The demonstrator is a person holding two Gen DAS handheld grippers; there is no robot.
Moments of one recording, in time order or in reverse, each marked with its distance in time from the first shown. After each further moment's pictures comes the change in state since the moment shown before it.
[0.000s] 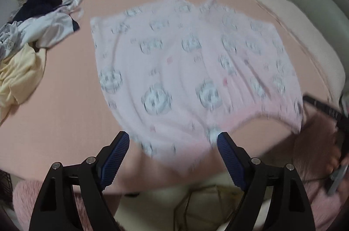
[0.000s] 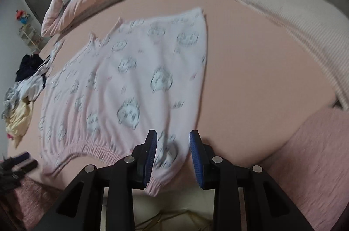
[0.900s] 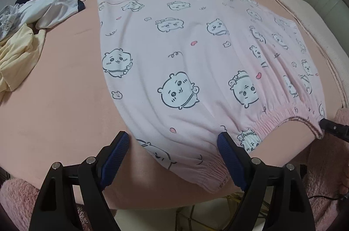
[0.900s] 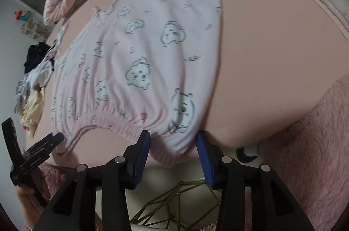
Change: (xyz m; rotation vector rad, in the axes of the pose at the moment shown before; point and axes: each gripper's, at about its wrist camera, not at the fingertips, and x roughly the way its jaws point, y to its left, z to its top) left arm 0.054 0.045 0.000 -0.037 0.054 0.037; right arm 0.049 0.021 -0.010 0.070 0.224 0.122
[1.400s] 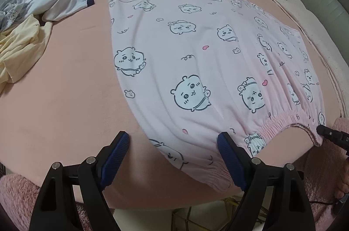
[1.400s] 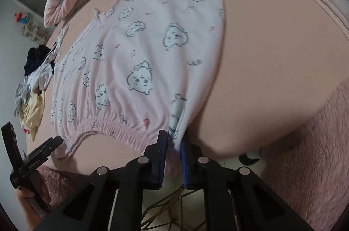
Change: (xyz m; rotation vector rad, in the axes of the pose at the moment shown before) left arm -0.005 0.020 0.006 -0.064 -0.016 -0.014; right arm 0.015 0.012 0.012 0.012 -0.010 0.024
